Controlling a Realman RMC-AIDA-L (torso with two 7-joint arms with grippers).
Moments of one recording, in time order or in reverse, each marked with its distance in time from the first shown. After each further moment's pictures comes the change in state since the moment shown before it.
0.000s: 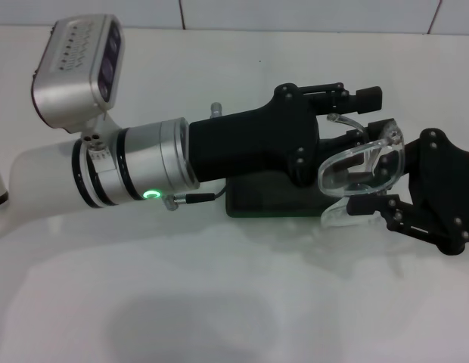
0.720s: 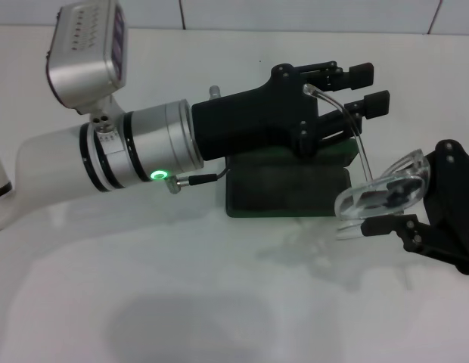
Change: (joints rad) left arm -0.022 -0.003 -0.034 -0.005 -0.004 -0.083 -0.009; right arm -0.010 -0.003 0.009 -0.023 -0.008 -0.073 -0.074
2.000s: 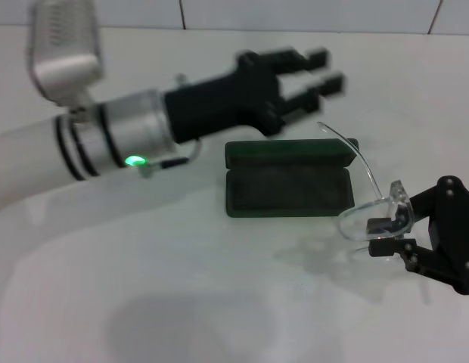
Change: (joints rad) left arm 0.036 0.005 -0.217 0.028 0.174 -0.060 0.014; right arm -0.105 -0.008 -0.041 -0.043 -0.067 0.125 0.033
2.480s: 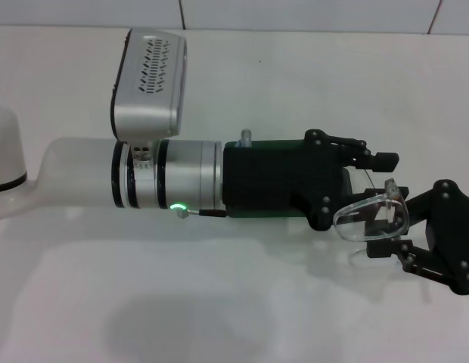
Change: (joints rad) left arm -0.069 -0.001 0.296 0.009 0.015 0.008 -0.011; right arm 0.000 0.001 -0.002 0.010 -0.015 0.021 0.046
